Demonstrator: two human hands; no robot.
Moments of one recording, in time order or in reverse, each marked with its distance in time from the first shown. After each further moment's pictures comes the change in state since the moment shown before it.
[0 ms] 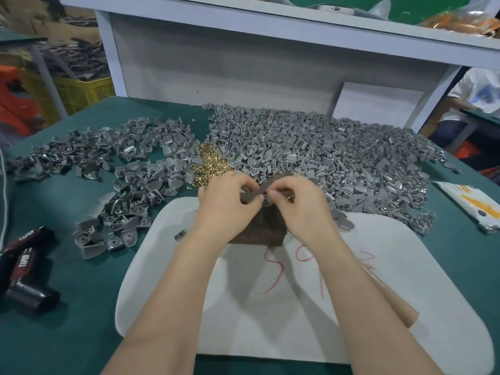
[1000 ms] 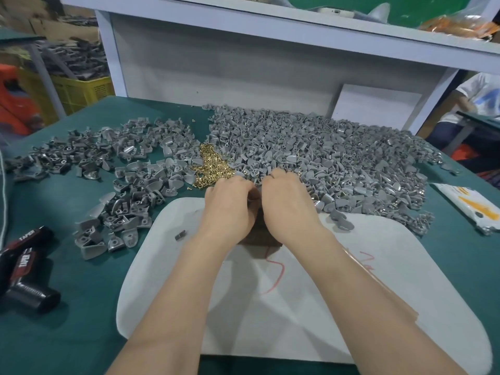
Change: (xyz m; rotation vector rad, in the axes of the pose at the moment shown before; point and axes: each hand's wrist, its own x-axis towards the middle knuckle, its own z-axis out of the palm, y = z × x) left_hand 0.000 0.005 0.000 0.236 -0.089 0.048; right_hand 0.004 -0.038 0.007 -0.815 -0.137 -0.239
